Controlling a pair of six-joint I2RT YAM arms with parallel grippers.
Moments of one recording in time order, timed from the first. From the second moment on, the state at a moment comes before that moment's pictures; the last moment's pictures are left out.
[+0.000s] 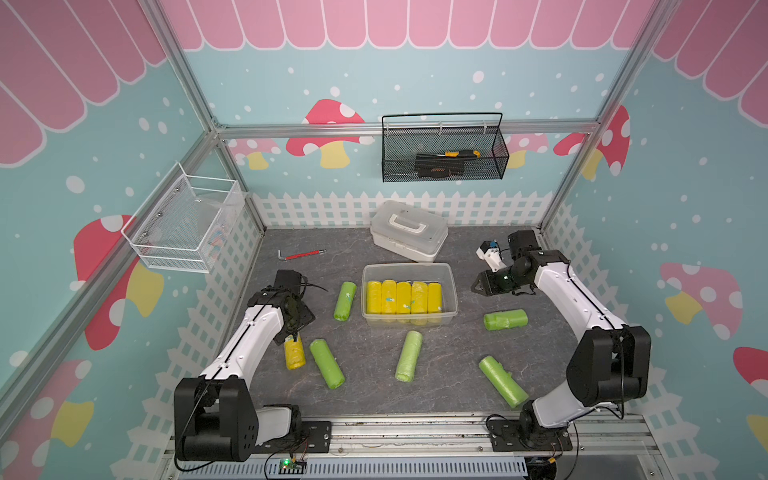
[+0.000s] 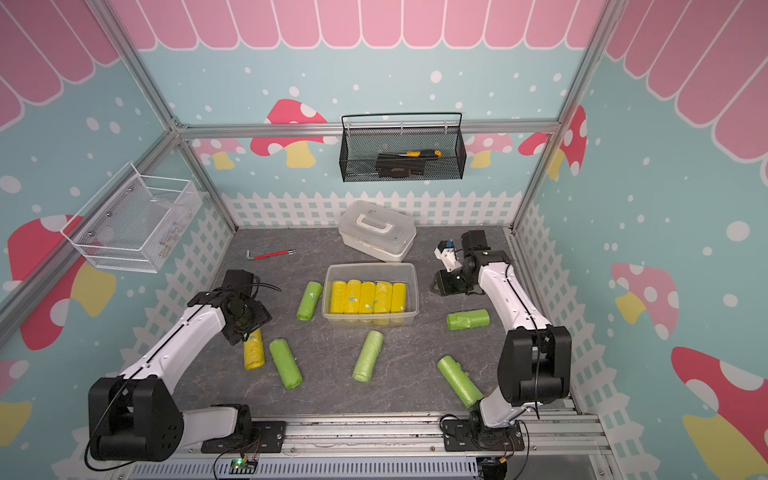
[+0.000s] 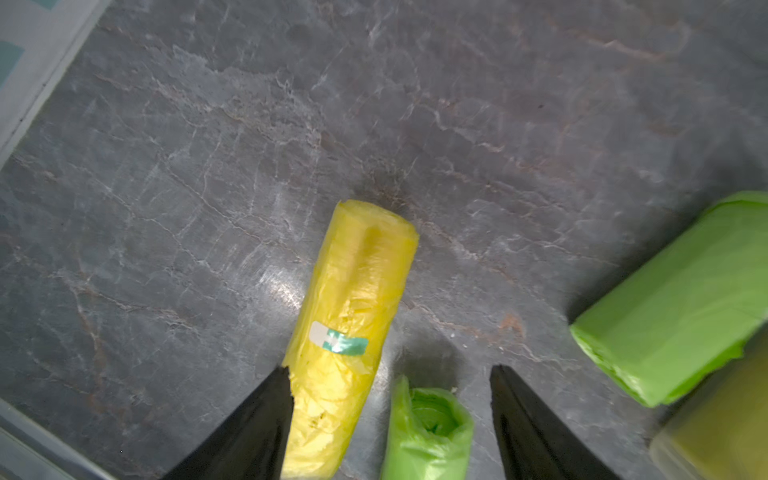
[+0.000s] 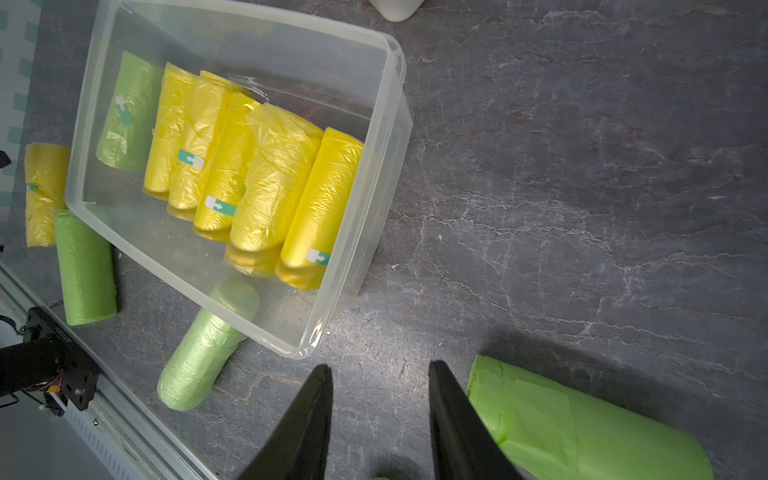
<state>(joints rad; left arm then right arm) 0.02 1.33 0.90 -0.90 -0.18 -0.69 0.07 1.57 1.32 -0.92 -0.44 -0.16</state>
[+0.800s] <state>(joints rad) 0.06 1.48 0.78 -0.80 -0.09 -0.58 0.07 1.57 1.31 -0.91 -0.44 -0.16</state>
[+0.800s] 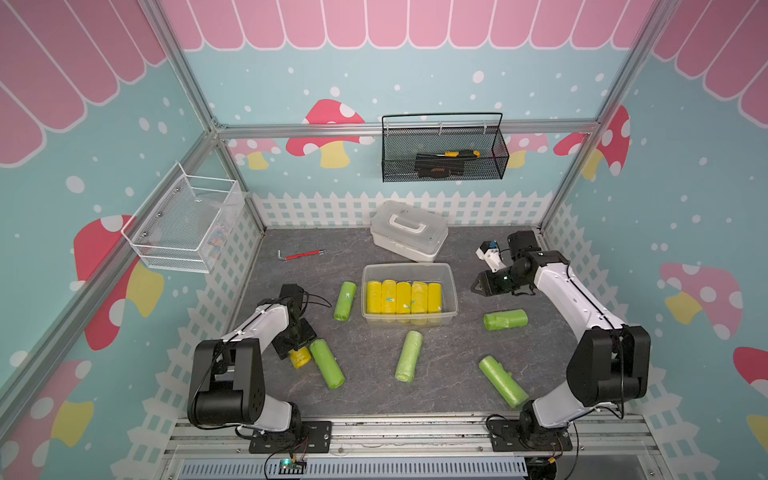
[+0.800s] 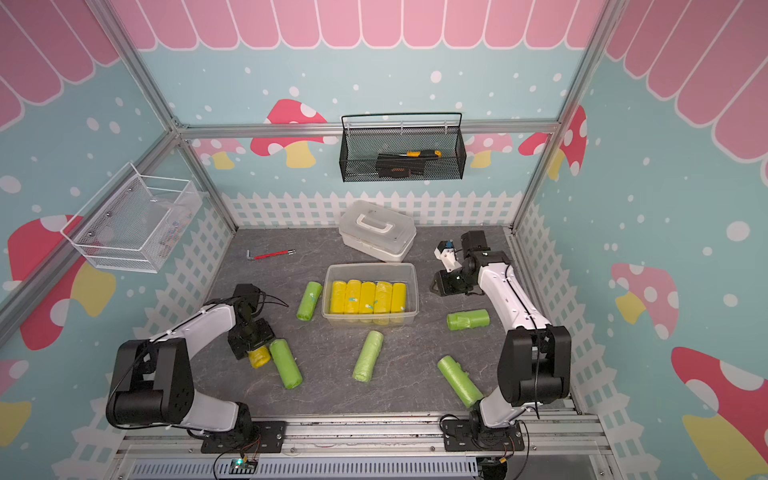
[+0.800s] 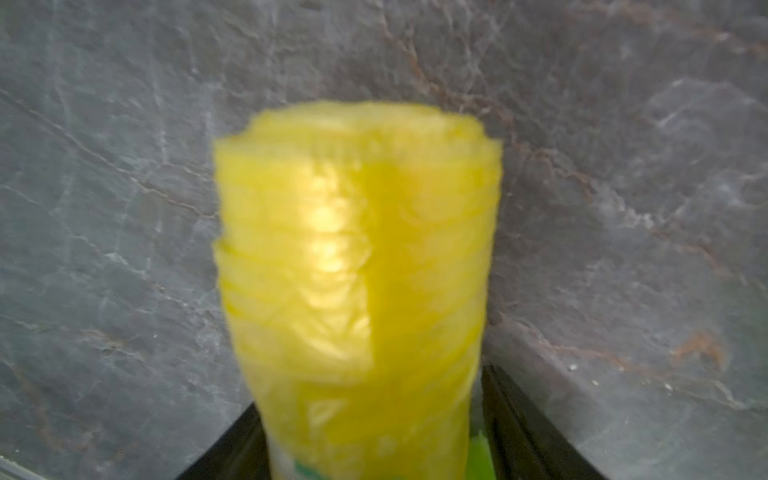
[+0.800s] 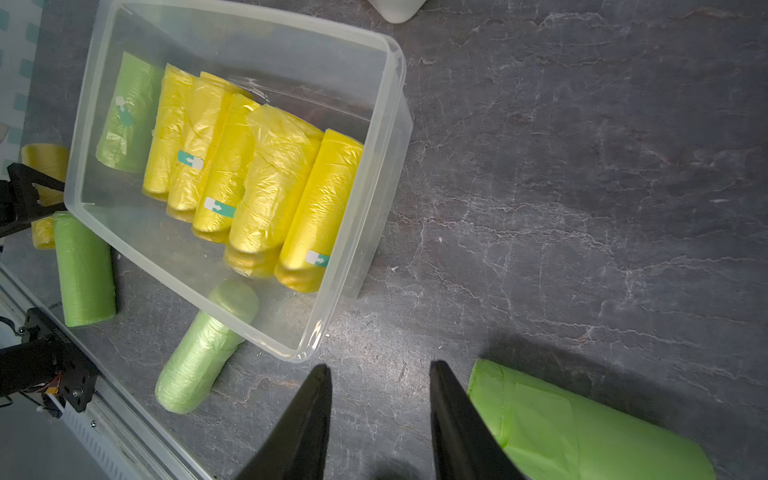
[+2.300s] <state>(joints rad) -0.53 1.63 1.42 -0.72 0.06 -0.57 0.07 1.53 1.31 -0.91 -0.39 -0.14</state>
